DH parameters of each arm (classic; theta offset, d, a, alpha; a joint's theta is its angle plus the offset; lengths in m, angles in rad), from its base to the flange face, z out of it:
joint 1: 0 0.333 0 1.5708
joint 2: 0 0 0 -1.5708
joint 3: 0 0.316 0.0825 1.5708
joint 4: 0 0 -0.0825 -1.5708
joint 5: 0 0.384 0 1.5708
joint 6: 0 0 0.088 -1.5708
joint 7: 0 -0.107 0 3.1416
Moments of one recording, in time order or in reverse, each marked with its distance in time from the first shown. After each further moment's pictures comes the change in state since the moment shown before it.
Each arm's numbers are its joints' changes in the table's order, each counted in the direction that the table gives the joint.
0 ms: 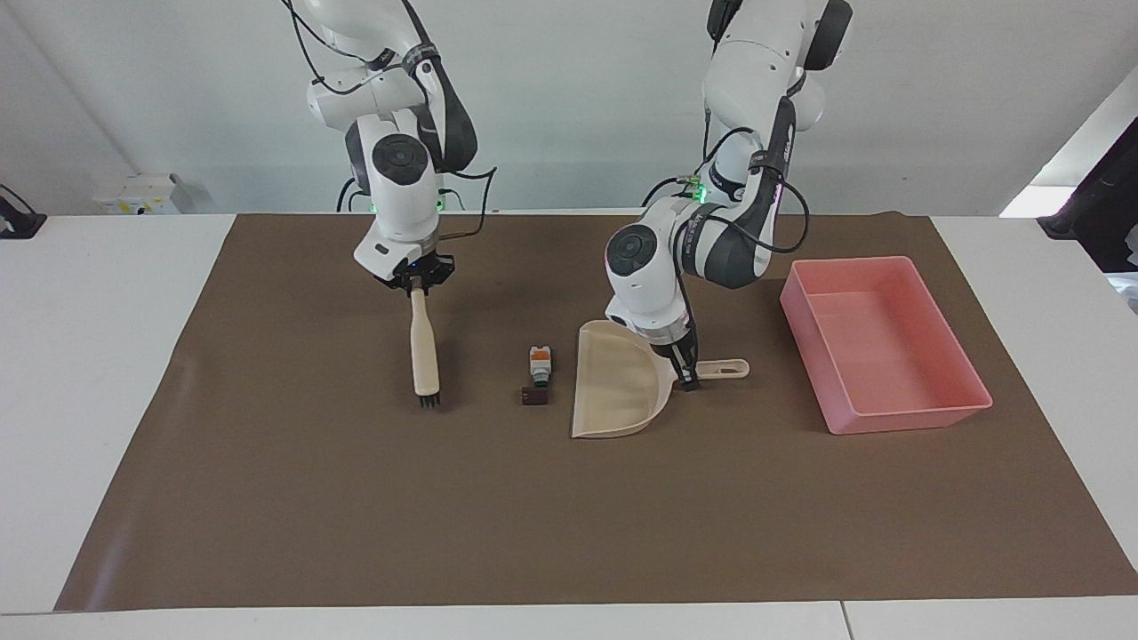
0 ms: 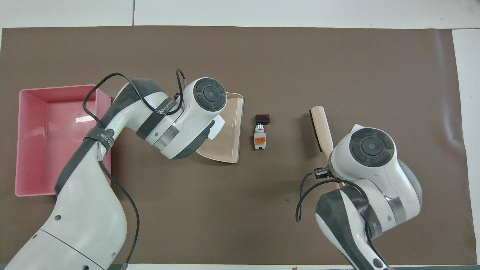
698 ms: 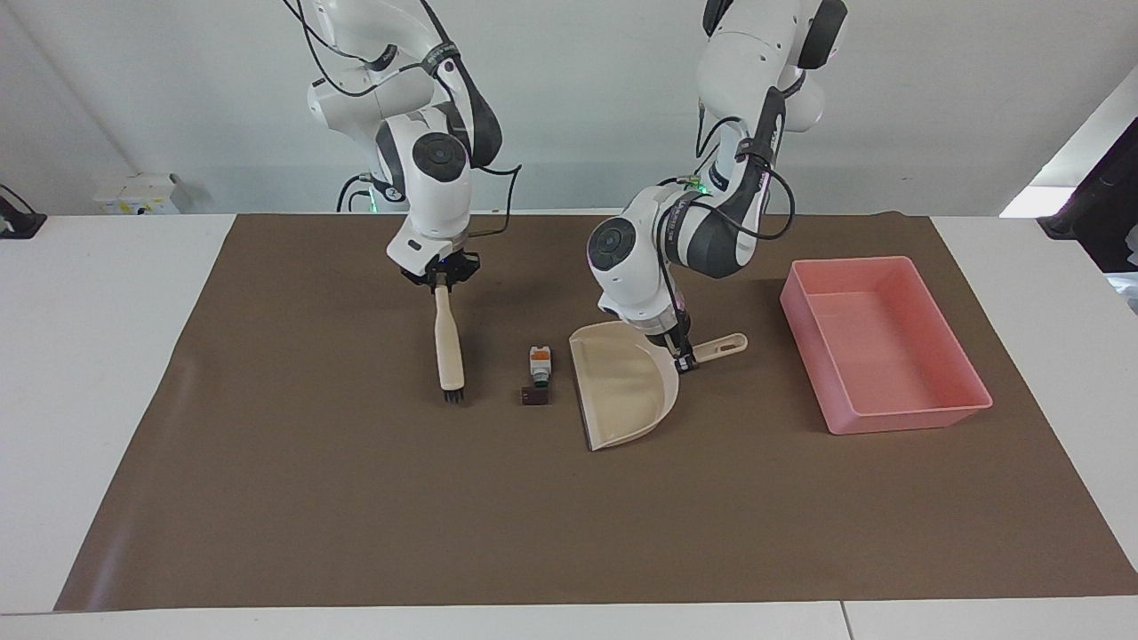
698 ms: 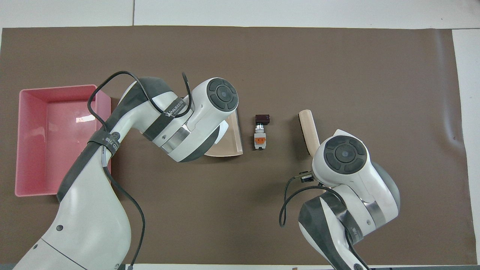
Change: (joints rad) left arm -0.040 0.009 0.000 0.068 0.016 -0.188 0.006; right arm 0.051 -0.036 0.022 0.014 0.000 0.017 -0.069
